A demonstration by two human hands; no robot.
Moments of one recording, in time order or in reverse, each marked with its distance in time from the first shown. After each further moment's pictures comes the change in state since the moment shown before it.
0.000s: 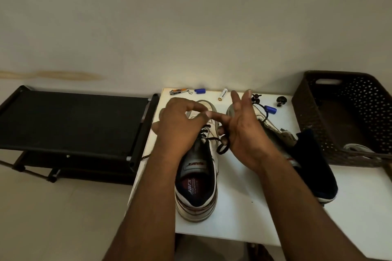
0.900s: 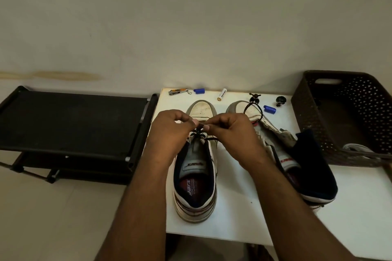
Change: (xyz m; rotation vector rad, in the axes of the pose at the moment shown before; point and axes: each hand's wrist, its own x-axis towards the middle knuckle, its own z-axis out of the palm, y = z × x) left_hand -0.002 -0.007 -0.007 -0.108 -0.052 -0.239; right_hand 0.011 0.022 -0.008 -0.575 0.145 -0.283
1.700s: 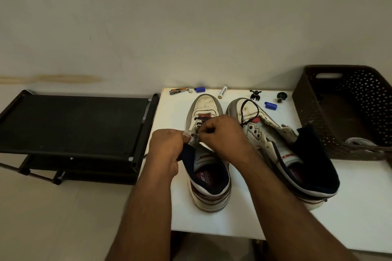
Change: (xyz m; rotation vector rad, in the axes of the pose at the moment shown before) left_hand -0.001 -0.021 0.010 -0.368 0.053 -0.450; right_hand 0.006 0.003 0.017 -0.497 -0.101 -0.038
